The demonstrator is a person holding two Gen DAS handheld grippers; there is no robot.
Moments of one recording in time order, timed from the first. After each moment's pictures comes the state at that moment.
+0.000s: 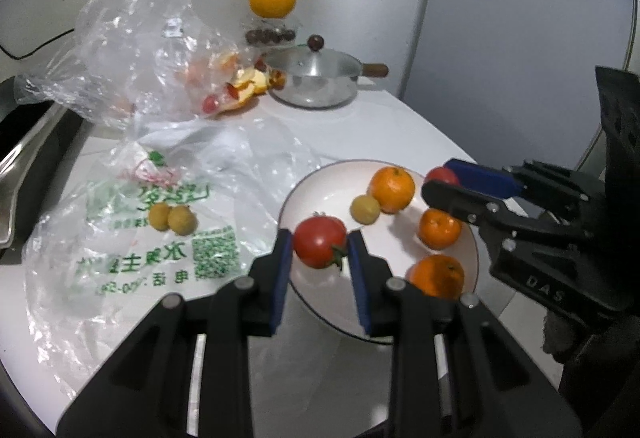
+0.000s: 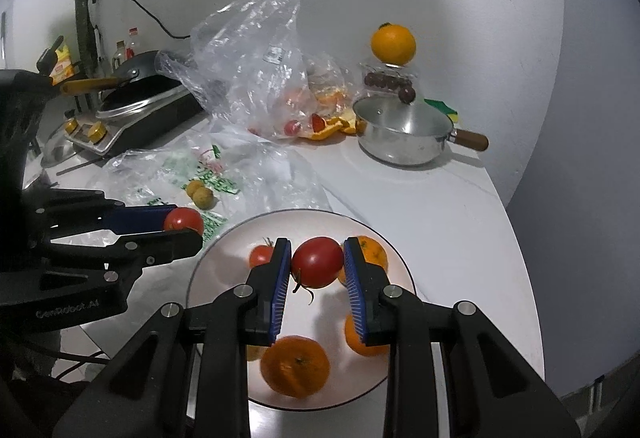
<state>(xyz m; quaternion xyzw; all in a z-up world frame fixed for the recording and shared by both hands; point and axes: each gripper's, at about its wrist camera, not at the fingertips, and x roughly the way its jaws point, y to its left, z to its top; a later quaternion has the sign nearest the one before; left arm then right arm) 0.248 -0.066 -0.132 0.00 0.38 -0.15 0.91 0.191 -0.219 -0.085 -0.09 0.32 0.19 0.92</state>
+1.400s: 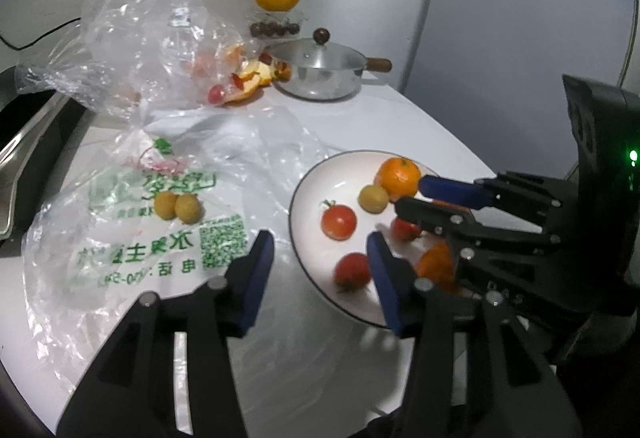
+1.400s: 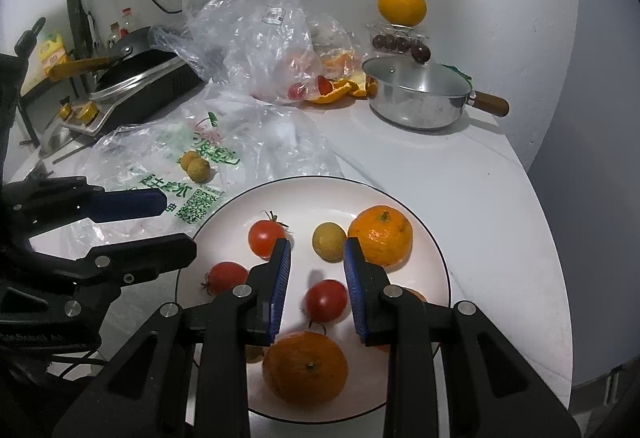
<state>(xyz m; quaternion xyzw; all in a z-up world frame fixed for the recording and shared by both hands) 0.244 -0.051 -0.133 -0.01 0.38 -0.15 0.91 0.206 -0.205 -0.108 -0.09 0.37 0.19 0.90</state>
